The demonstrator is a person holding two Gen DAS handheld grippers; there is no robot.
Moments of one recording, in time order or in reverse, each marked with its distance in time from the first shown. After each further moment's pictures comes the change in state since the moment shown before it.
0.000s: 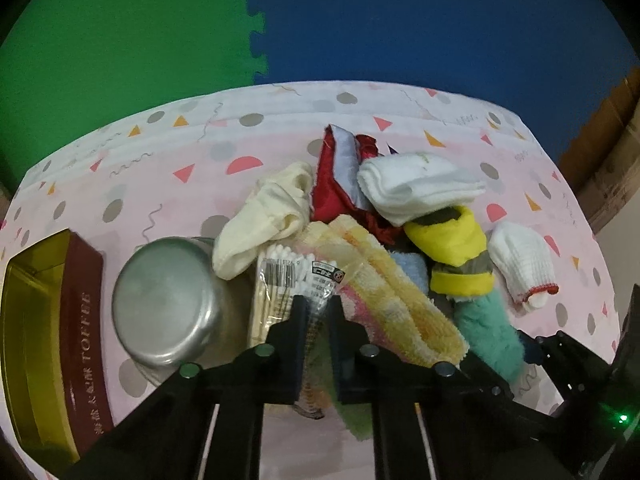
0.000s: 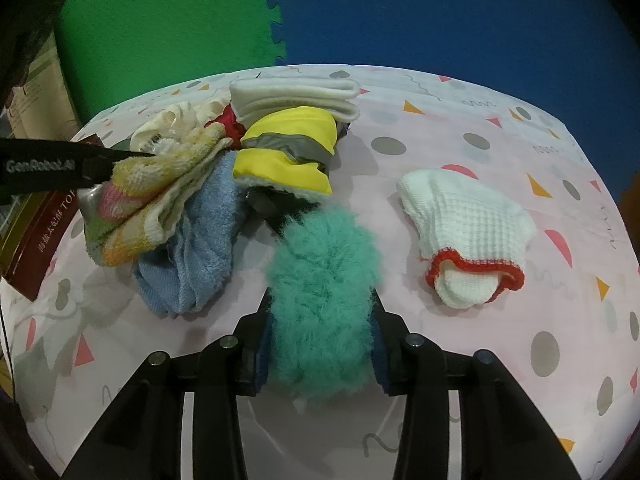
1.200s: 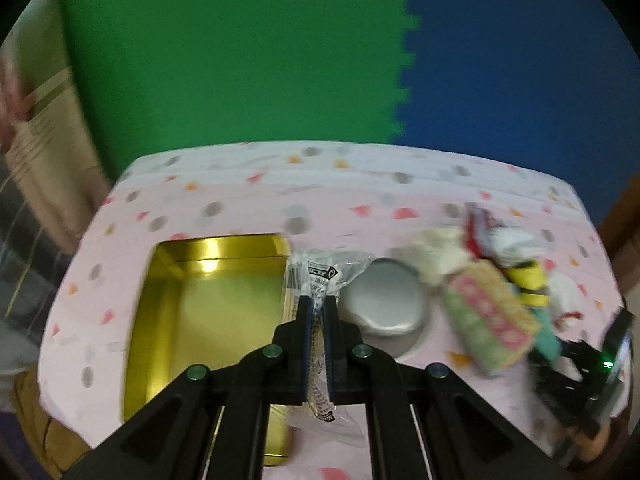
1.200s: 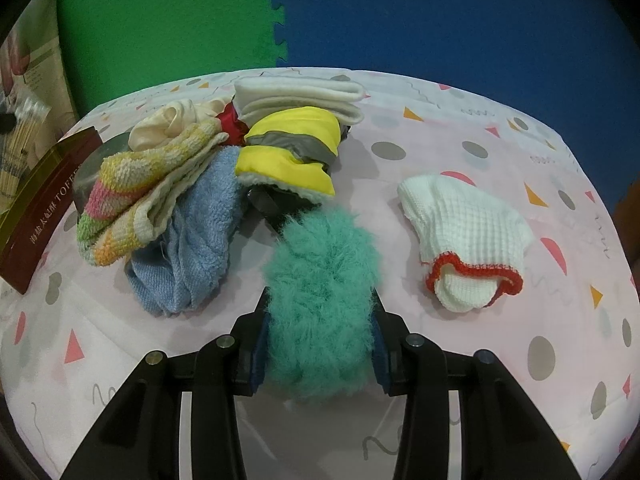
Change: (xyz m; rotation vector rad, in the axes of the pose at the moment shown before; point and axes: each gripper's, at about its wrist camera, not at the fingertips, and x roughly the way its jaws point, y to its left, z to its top) left arm -0.121 0.138 -0.024 -0.166 -0.130 0.219; right arm 0.001 0.004 -0.002 -0.036 -0.019 -0.033
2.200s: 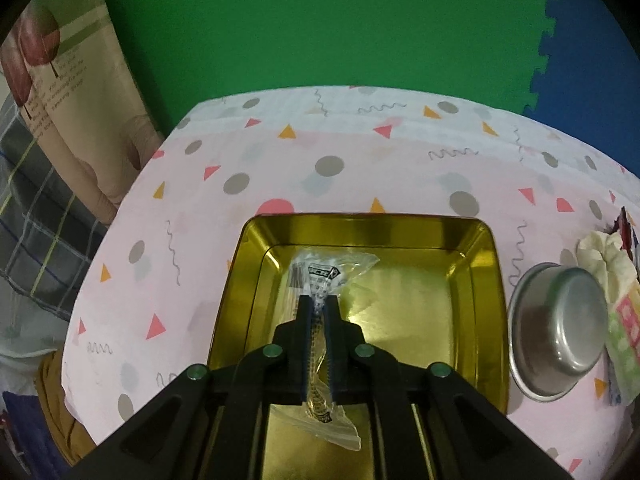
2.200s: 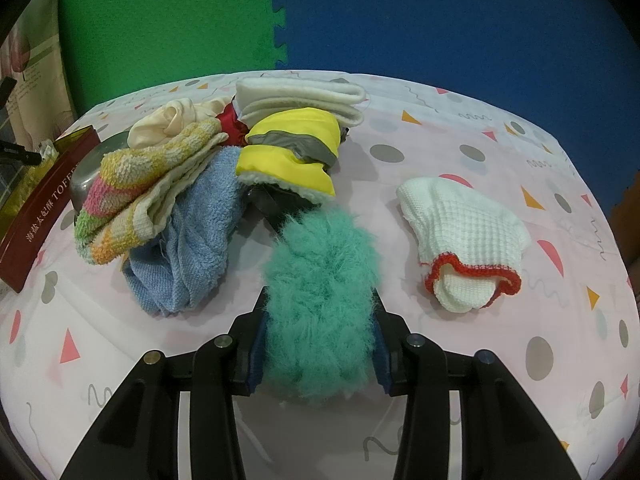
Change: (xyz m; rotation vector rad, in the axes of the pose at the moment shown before) left arm 0.109 0.115 0.007 -0.059 0.137 0.190; right arm -0.001 0.002 -0.001 -0.008 -0.003 -0.015
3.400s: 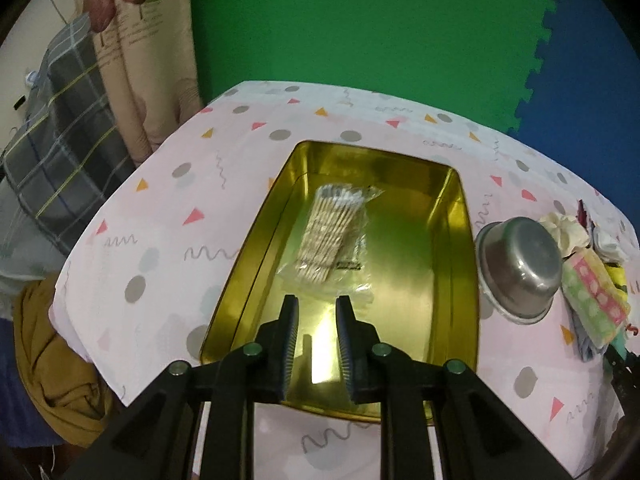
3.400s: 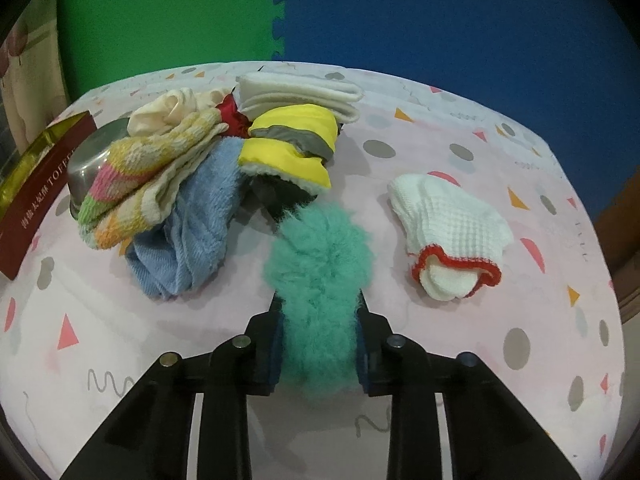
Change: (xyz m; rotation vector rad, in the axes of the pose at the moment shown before) left arm -0.075 0.022 -0.105 -0.180 -0.062 -0.047; right arm -0.010 0.007 -0.001 -0.036 0.033 -0.066
